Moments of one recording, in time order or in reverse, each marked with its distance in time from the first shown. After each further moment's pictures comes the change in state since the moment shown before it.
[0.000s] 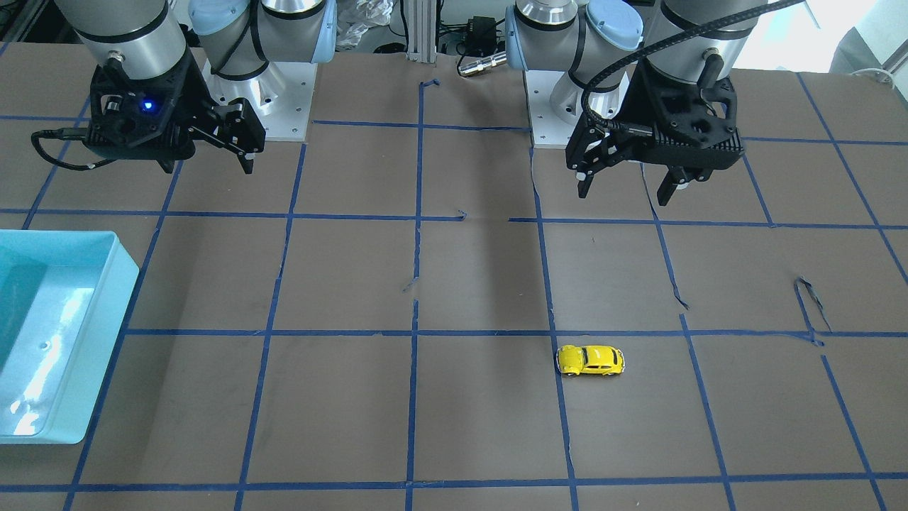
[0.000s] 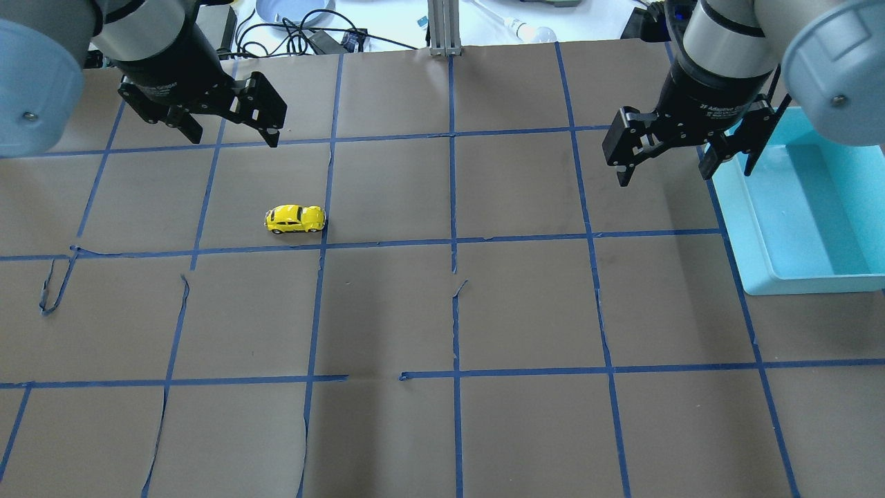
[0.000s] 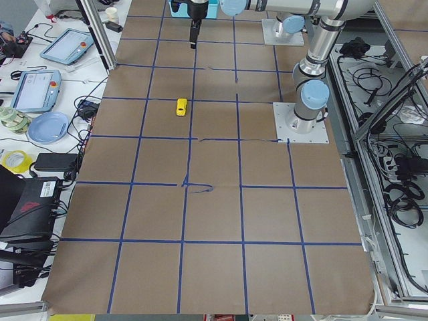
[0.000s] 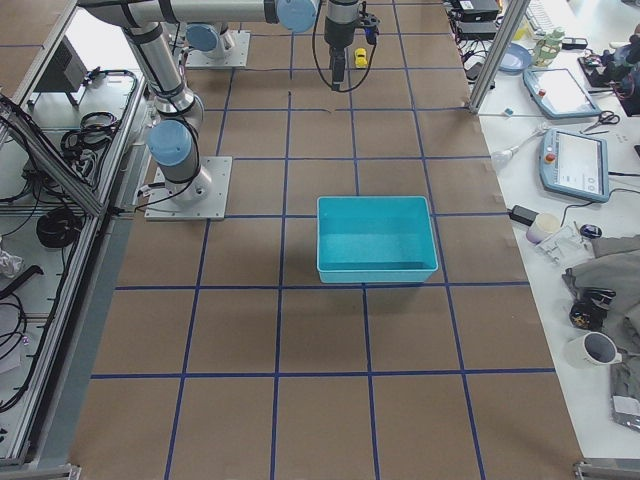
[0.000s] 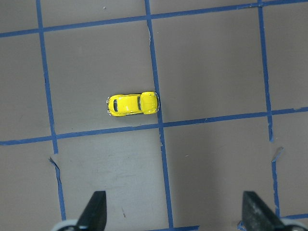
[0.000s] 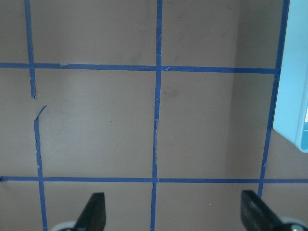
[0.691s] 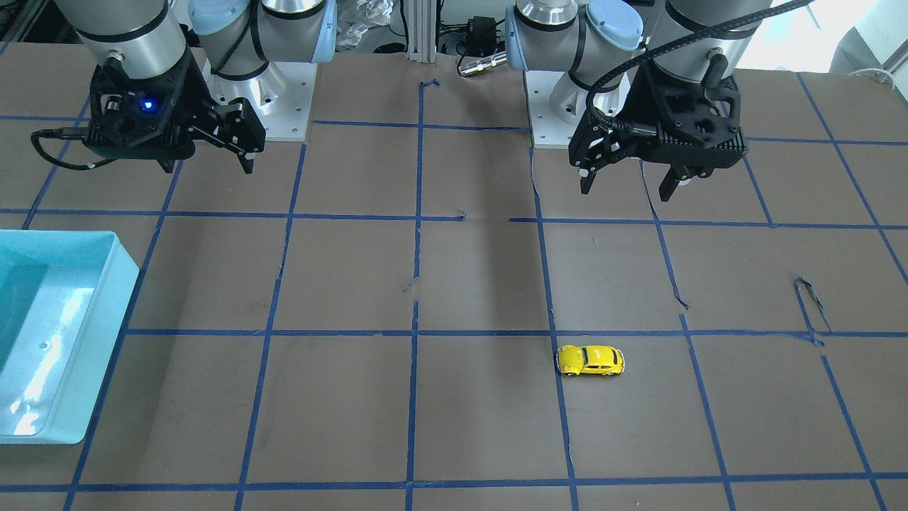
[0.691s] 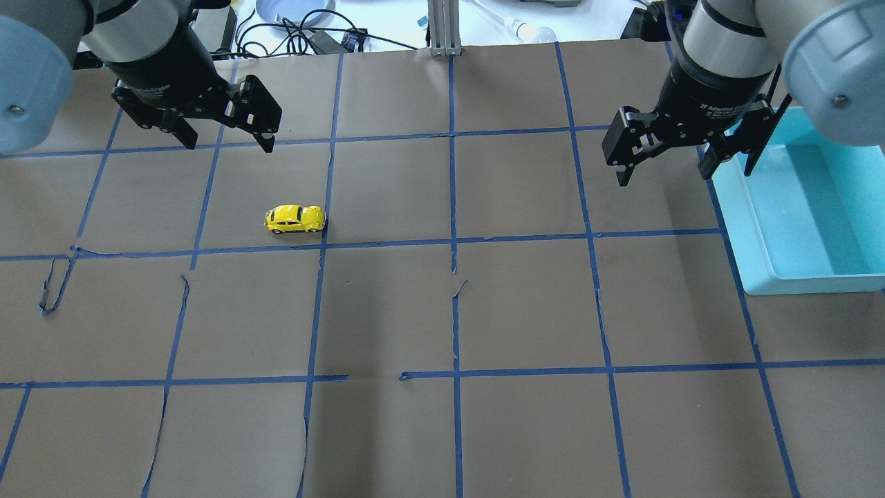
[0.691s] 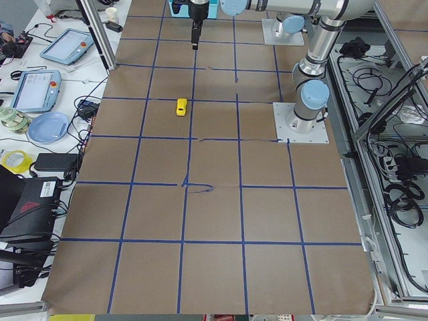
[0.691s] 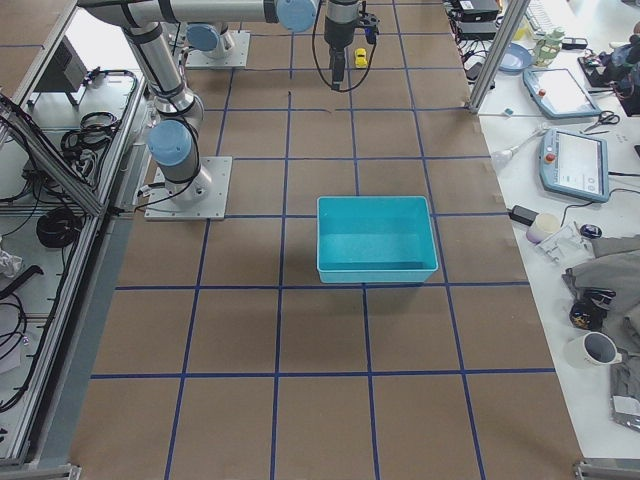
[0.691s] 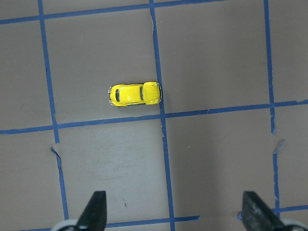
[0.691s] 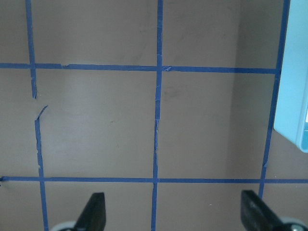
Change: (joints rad) left arm 0.006 0.003 0.005 -0.027 0.000 0.001; right arm 0.000 0.001 0.000 0.000 0.006 0.002
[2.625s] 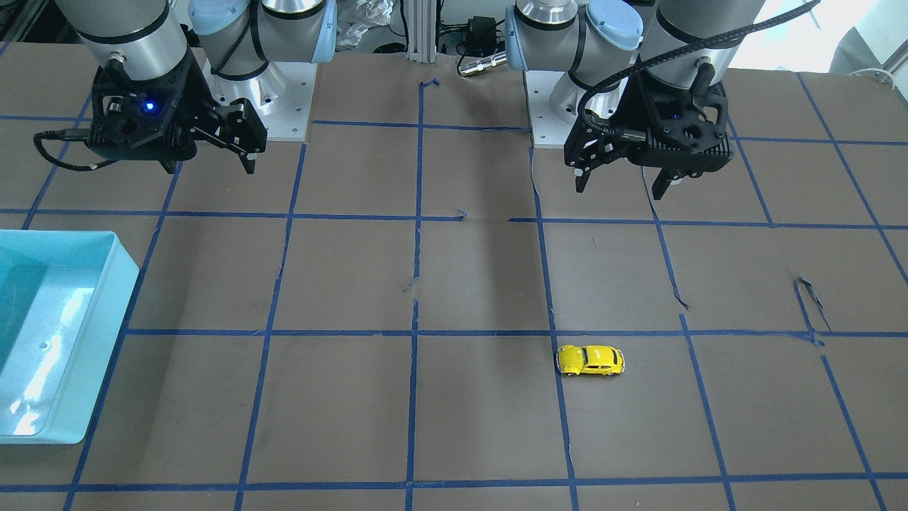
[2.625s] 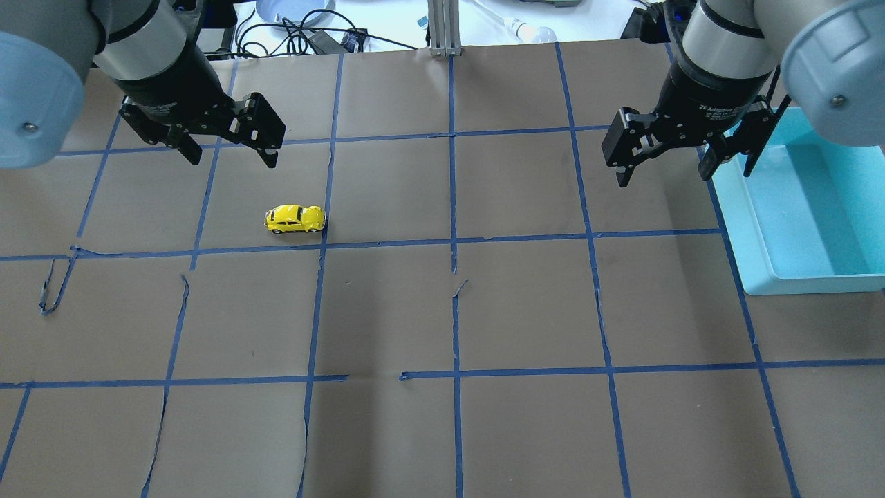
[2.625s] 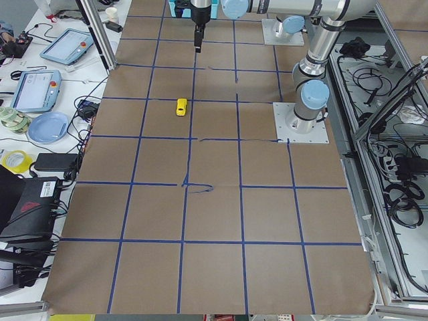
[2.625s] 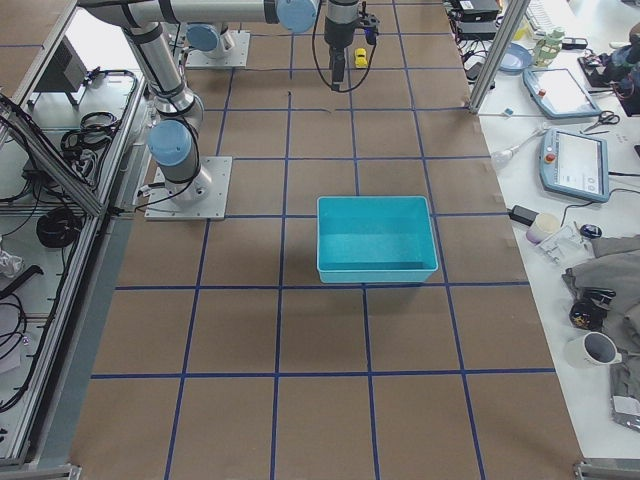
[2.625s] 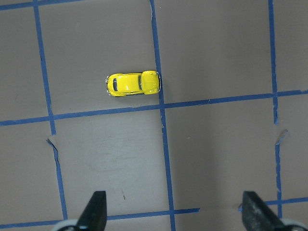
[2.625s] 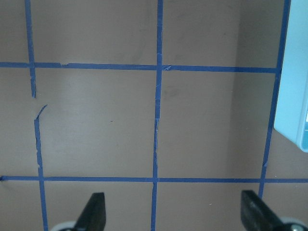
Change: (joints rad) left arm 0.001 0.008 -0.036 0.000 0.002 0.000; right arm 0.000 0.000 0.002 0.001 -0.005 -0.001
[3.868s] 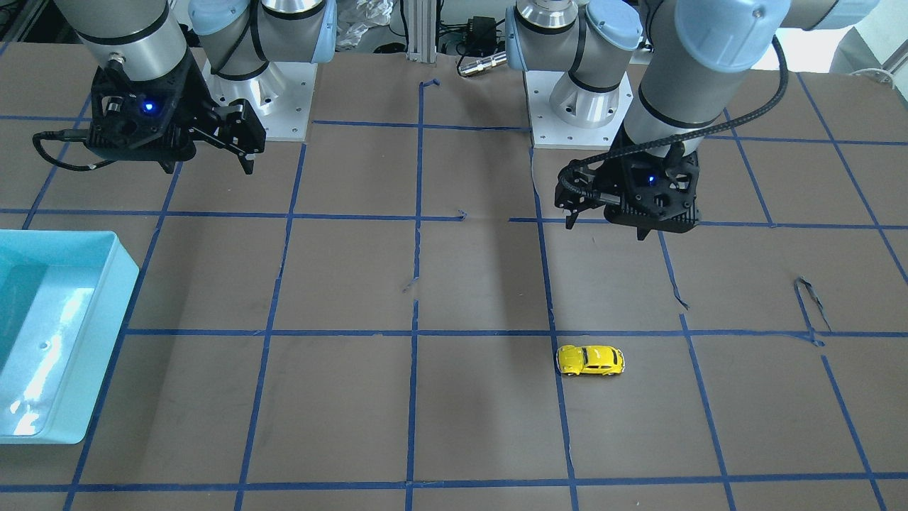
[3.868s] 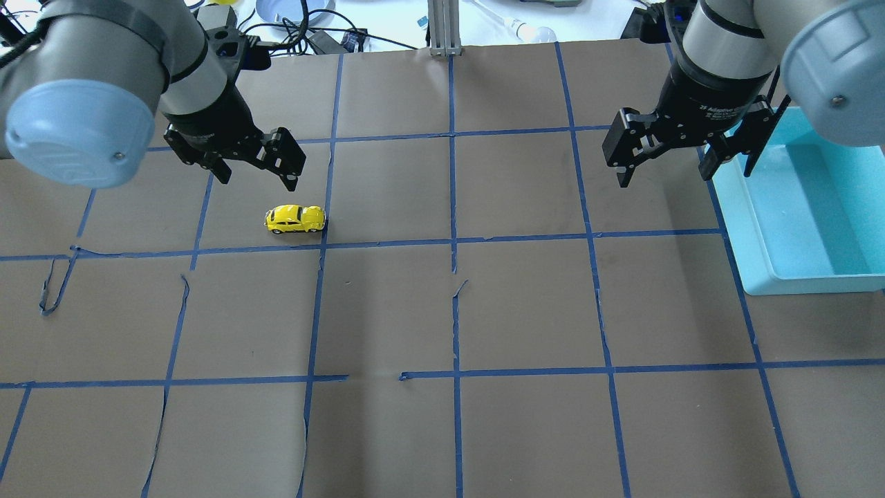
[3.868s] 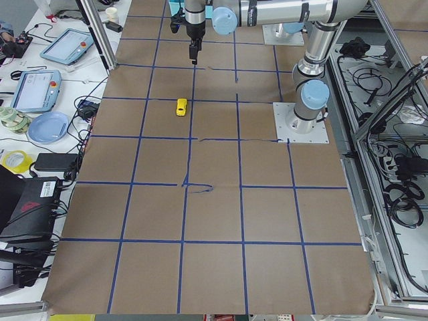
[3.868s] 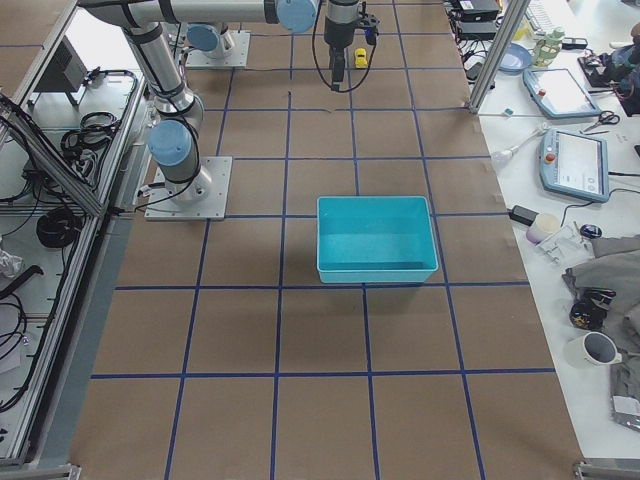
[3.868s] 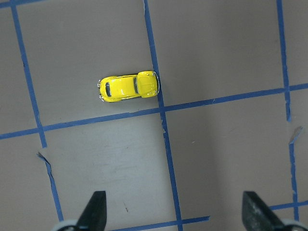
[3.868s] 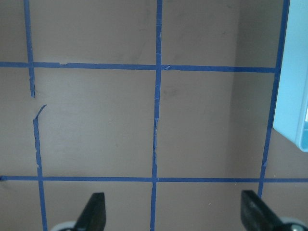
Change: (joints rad) left arm 0.003 -0.083 -0.136 0.179 -0.002 0.086; right arm 0.000 0.000 0.000 0.000 -0.002 0.000
